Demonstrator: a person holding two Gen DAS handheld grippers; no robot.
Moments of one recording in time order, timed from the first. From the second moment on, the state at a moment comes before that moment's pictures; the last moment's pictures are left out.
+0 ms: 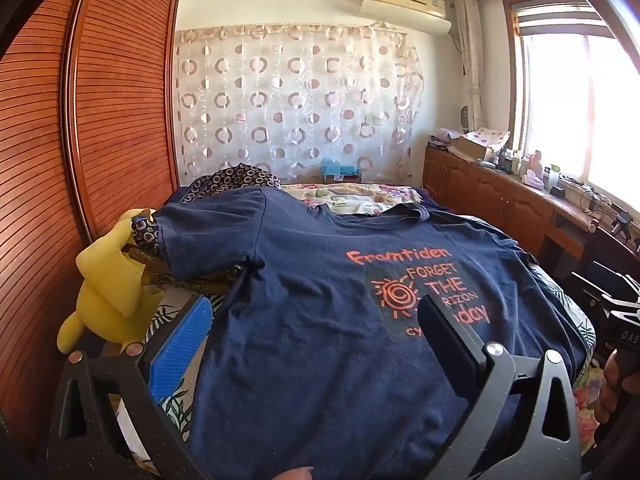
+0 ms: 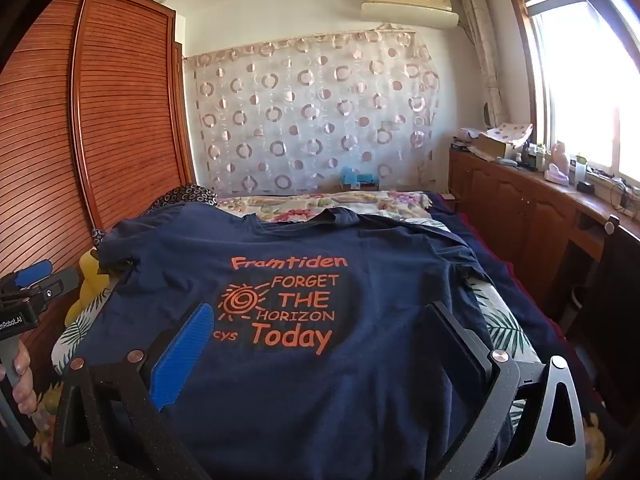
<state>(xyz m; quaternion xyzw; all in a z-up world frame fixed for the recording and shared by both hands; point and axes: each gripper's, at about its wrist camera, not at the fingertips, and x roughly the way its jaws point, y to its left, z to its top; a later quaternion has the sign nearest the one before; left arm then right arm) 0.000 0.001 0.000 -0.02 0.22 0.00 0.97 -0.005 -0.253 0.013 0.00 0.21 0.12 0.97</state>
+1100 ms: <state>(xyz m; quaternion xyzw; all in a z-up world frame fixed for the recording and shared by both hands) -0.001 0.002 0.000 -0.02 0.22 0.00 0.97 -0.005 -0.251 0.013 0.00 0.21 0.13 0.97</state>
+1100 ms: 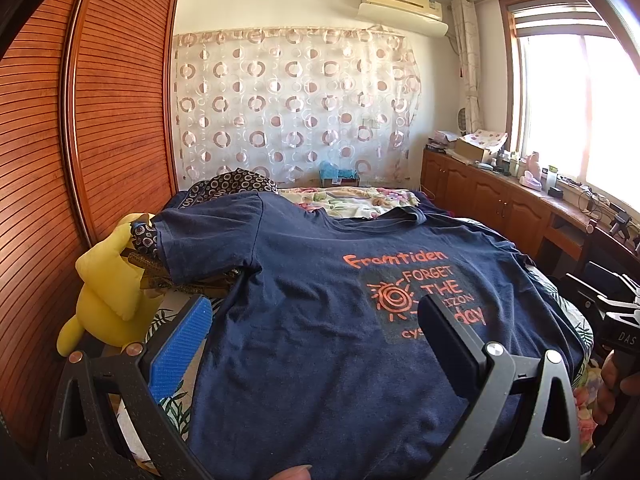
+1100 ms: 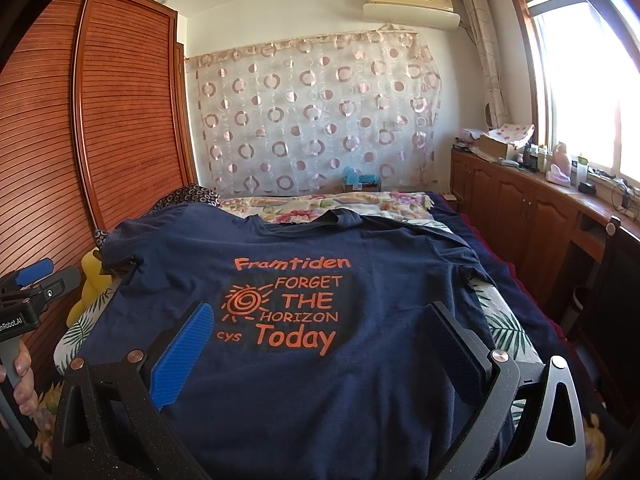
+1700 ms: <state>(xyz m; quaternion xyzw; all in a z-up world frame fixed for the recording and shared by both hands) 0.001 0.001 0.007 -0.02 0.22 0.00 0.98 -0.005 -0.251 0.013 0.00 0.21 0.13 0.97</state>
